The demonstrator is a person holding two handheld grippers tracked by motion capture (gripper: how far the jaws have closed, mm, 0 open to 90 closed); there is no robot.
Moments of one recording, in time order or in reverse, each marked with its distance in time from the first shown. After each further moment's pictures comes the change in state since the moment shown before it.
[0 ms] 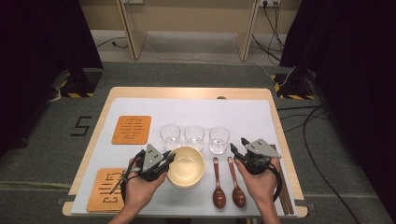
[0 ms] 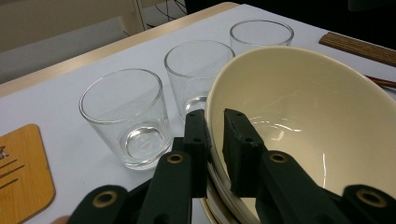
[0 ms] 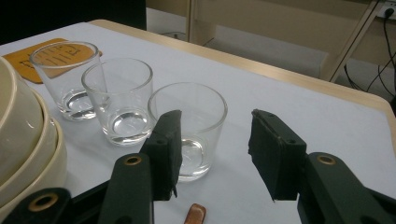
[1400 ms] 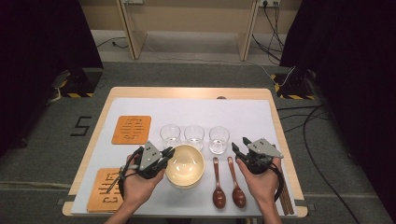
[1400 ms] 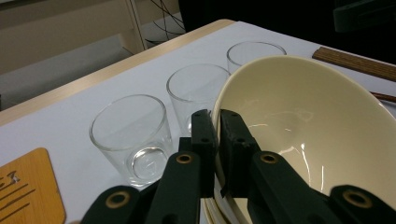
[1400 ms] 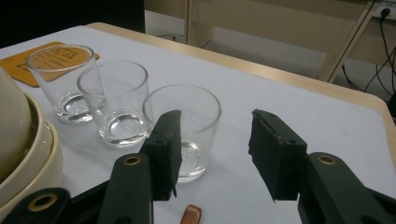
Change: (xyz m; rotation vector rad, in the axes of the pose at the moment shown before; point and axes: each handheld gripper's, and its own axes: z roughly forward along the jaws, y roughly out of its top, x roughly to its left) left arm 0.004 0.014 -0.009 -0.059 -0.014 0.042; right arm -0.004 0.000 -0.001 -0.009 -0.006 0.011
